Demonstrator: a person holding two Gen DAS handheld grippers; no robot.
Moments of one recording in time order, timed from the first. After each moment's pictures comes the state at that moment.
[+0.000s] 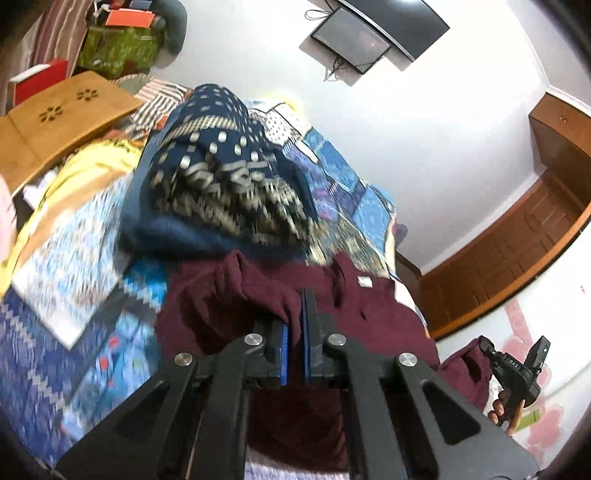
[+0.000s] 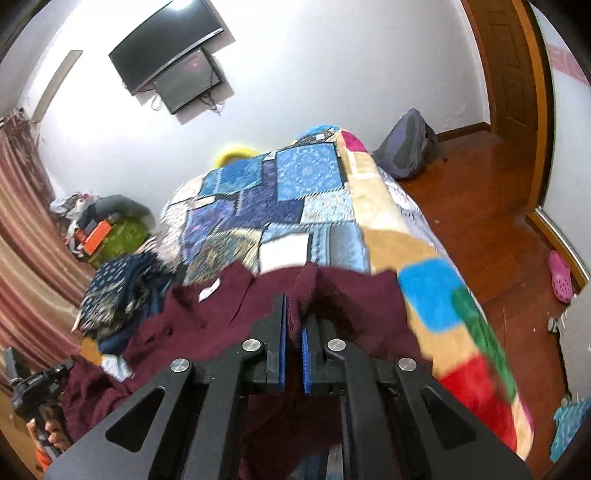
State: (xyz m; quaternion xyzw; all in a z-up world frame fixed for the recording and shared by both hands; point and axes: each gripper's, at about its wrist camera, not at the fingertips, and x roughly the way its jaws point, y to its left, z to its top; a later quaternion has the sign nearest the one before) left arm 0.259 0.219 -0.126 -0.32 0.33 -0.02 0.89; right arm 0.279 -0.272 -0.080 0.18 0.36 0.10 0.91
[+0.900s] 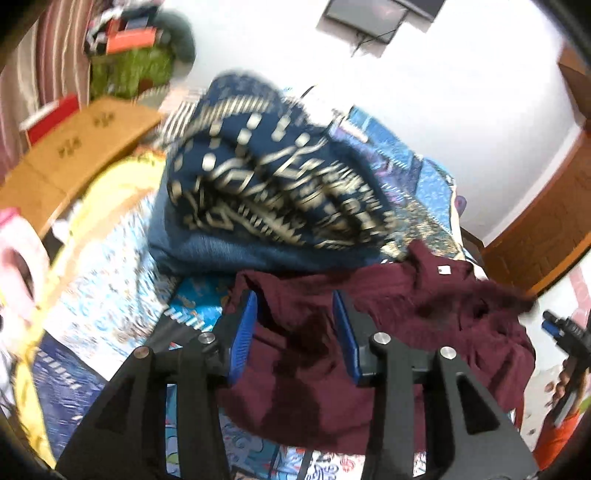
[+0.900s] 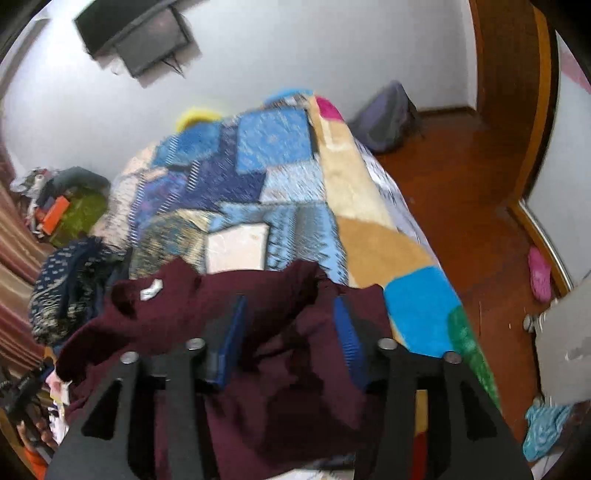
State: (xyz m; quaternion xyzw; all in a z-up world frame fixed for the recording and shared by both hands) left arm 0.293 0.218 -0.152 -0.21 0.39 0.06 0.90; right arm 0.326 -0.277 -0.096 0.14 0.43 0.06 0.89
